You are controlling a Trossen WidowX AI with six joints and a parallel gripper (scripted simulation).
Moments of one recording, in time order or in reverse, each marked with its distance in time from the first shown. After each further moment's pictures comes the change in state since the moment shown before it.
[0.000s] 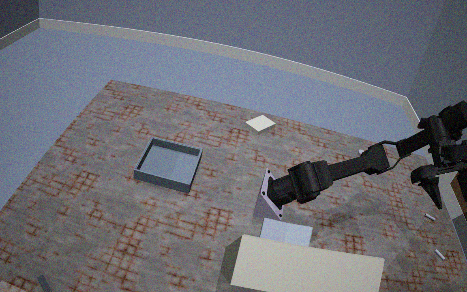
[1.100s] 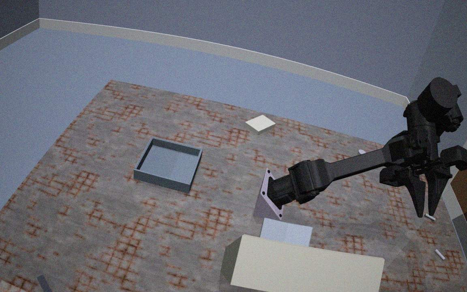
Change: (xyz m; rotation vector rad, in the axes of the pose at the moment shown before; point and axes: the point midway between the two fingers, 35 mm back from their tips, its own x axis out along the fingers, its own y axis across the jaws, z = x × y) arm 0.008 -0.161 0.141 1.080 -0.152 -0.183
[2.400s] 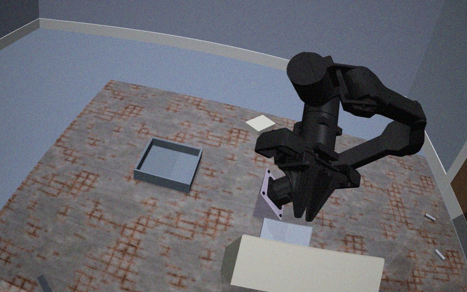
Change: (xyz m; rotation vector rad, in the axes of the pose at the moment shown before) arm 0.016 -0.068 0.212 1.344 -0.128 0.029
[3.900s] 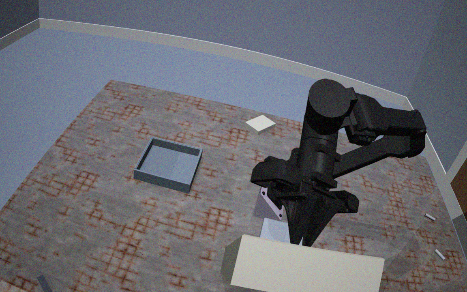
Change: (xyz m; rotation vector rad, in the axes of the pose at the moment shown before) arm 0.042 -0.003 -0.003 0.000 0.008 -0.001
